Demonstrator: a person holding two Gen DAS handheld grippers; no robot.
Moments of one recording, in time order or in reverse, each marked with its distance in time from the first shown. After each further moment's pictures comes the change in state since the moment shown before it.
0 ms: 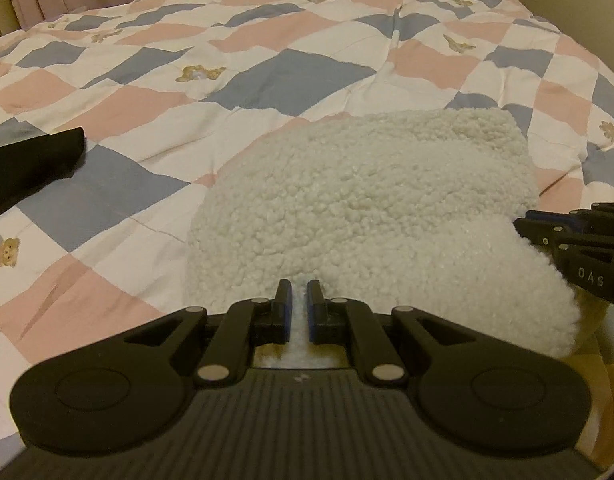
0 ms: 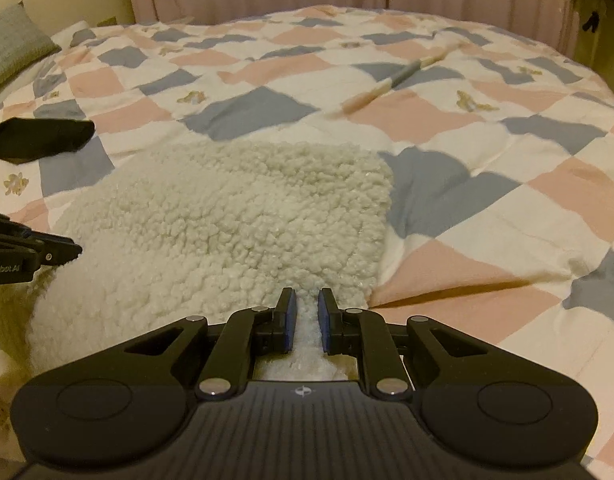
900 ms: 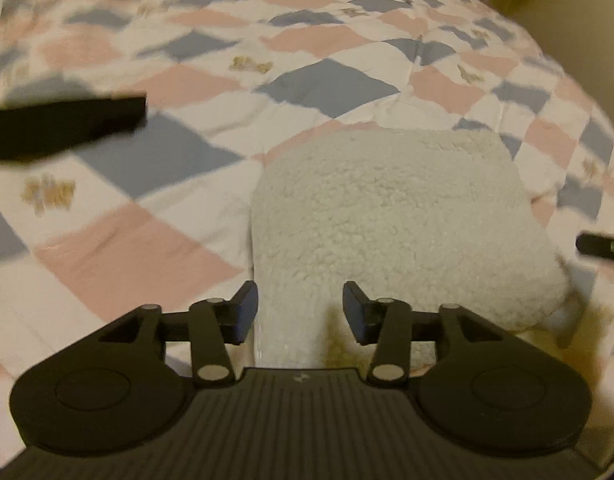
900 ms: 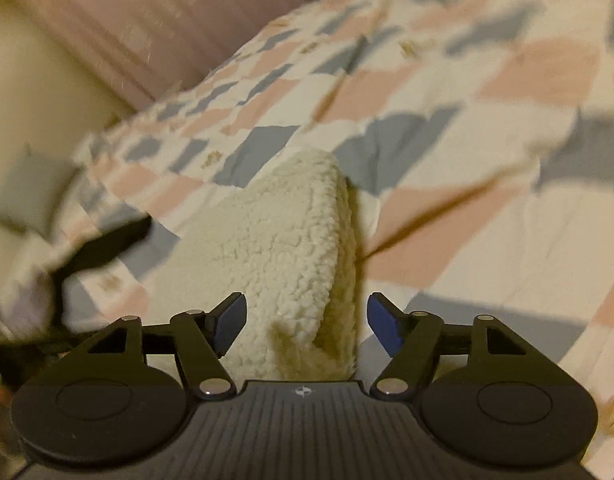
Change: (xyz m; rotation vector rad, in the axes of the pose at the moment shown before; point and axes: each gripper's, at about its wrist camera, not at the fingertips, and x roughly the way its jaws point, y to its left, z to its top) left arm -0.065 0.065 -0.020 -0.209 0.053 -0.097; right arm -0.074 -0.098 -0.014 0.495 0.049 0.342
